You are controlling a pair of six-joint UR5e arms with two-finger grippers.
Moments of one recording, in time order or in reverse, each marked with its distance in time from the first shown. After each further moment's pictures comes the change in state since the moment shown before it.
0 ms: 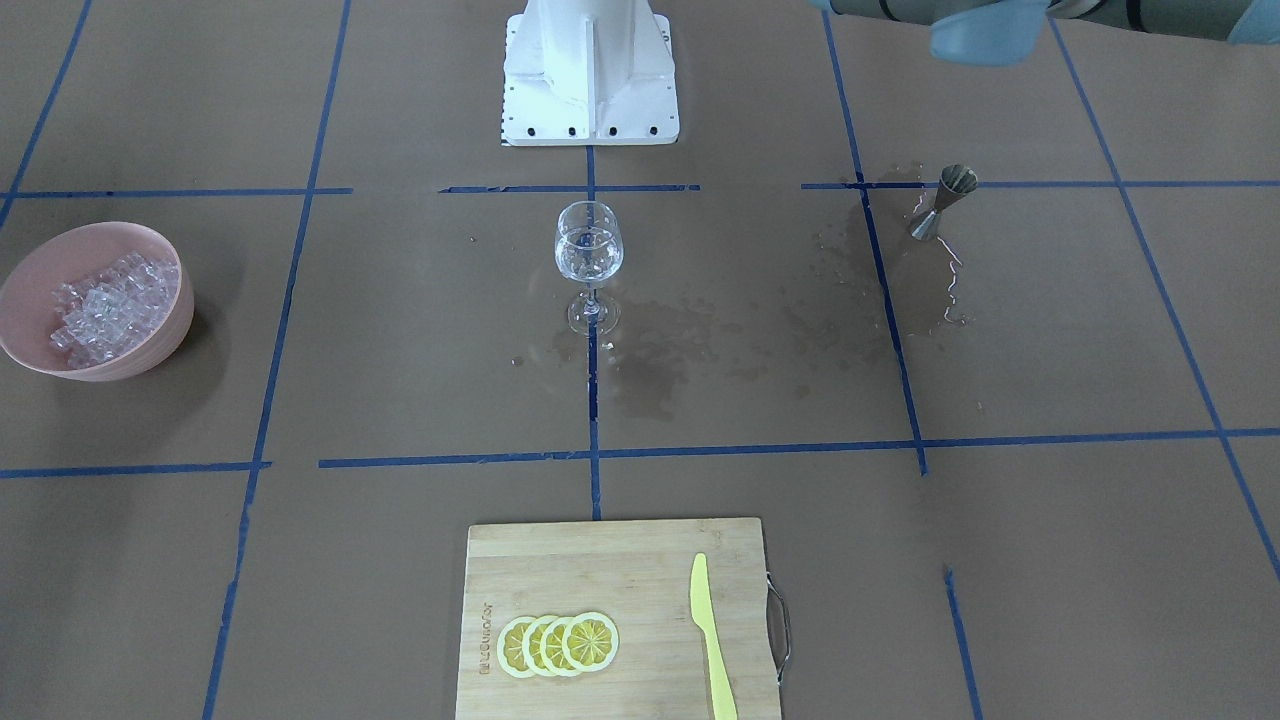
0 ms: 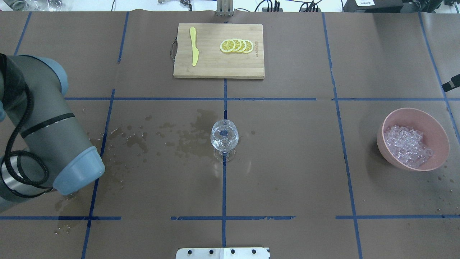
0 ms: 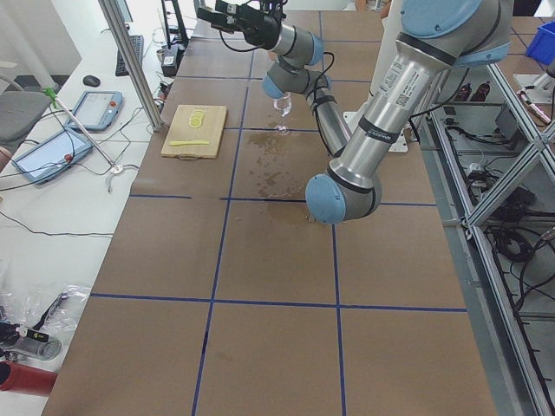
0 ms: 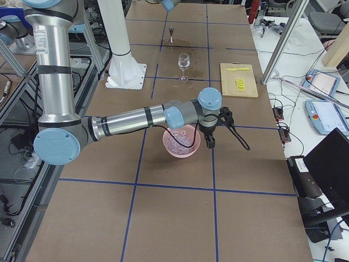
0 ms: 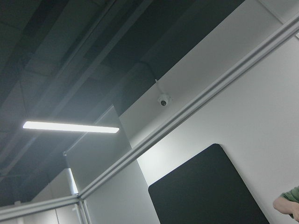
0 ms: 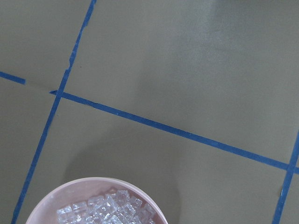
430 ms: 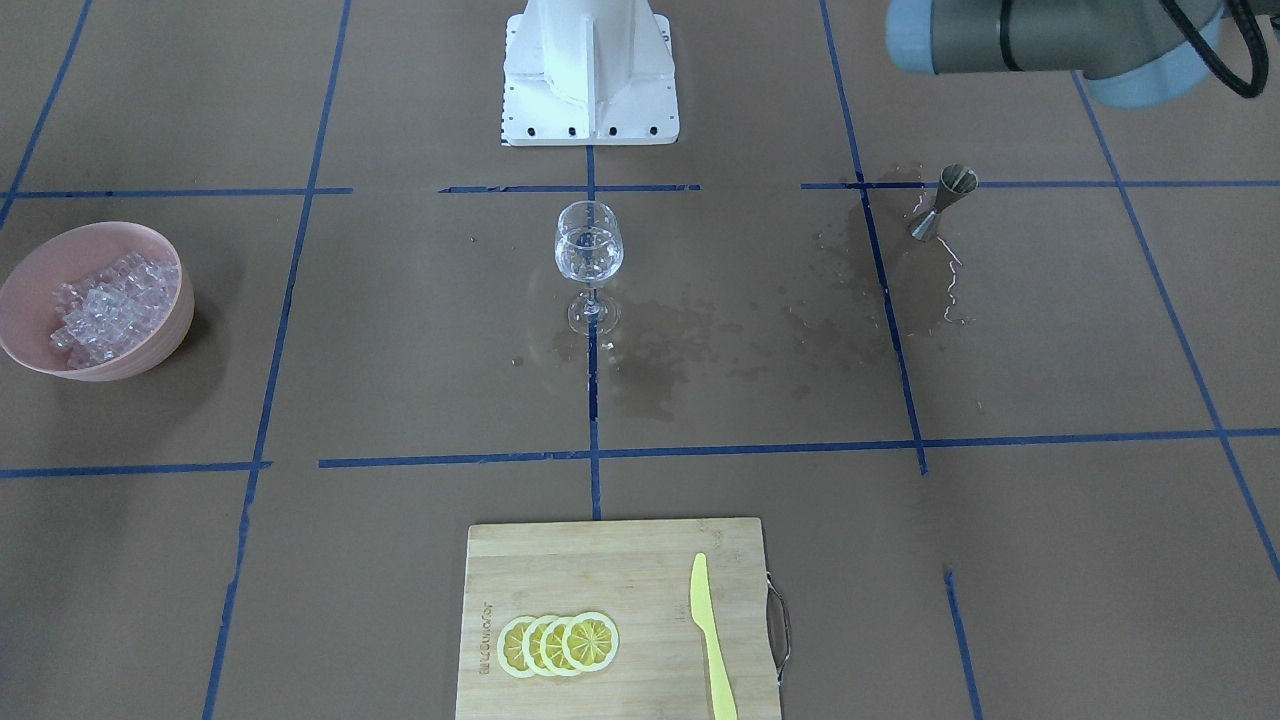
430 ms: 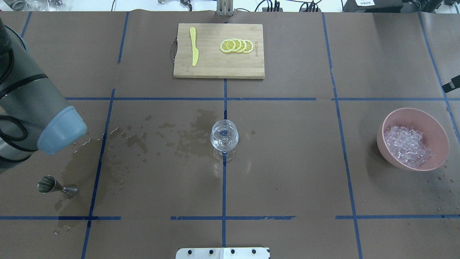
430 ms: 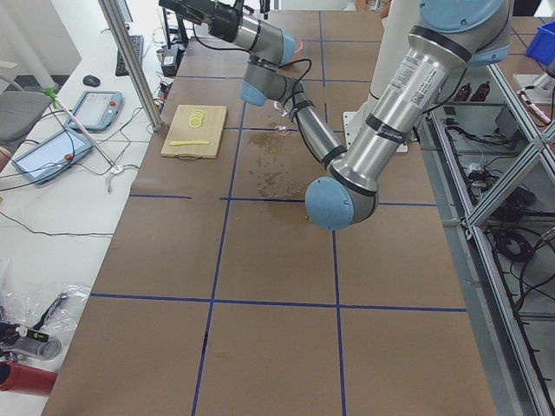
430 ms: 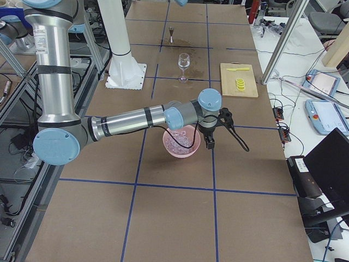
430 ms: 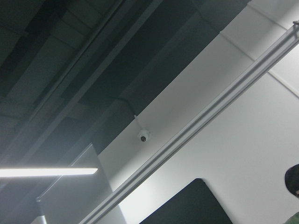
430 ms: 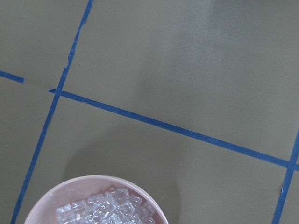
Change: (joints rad) left arm -0.217 0.024 0.120 0.268 -0.478 -0.530; right arm 0.000 -0.002 -0.002 0.000 0.004 0.002
